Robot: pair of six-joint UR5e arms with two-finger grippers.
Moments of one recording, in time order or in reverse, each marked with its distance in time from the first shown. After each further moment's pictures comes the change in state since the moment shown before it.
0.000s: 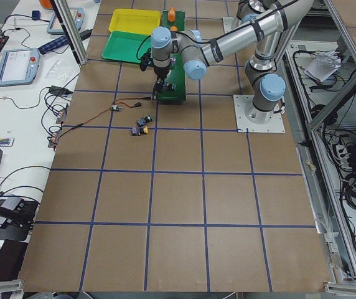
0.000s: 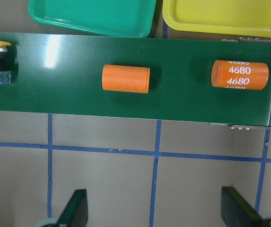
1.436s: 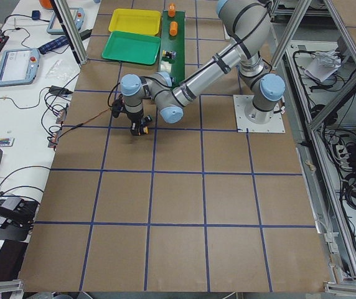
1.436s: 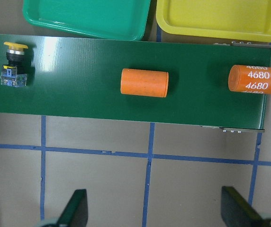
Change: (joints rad) left arm 0.184 -0.377 0.179 0.186 0.031 0.098; right arm -0.020 0.003 -0.003 -0.003 -0.012 -0.027
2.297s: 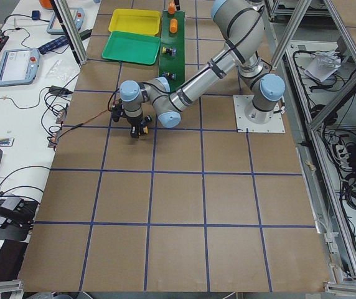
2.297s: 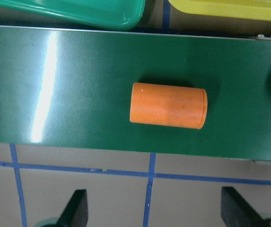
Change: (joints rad) left arm -0.002 -0.041 0.002 0.024 -0.007 -0.013; right arm 0.009 0.349 0.005 -0.106 -0.008 0.007
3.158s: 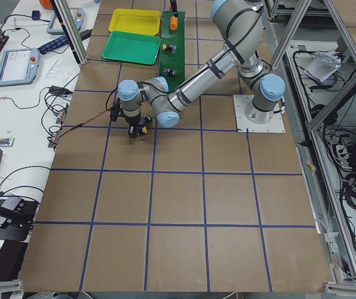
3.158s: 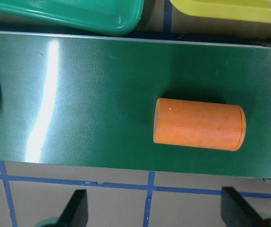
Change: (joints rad) left arm -0.005 -0.008 0.025 0.003 -0.005 0.001; right arm 0.000 0.032 0.025 -0.039 -0.002 0.000
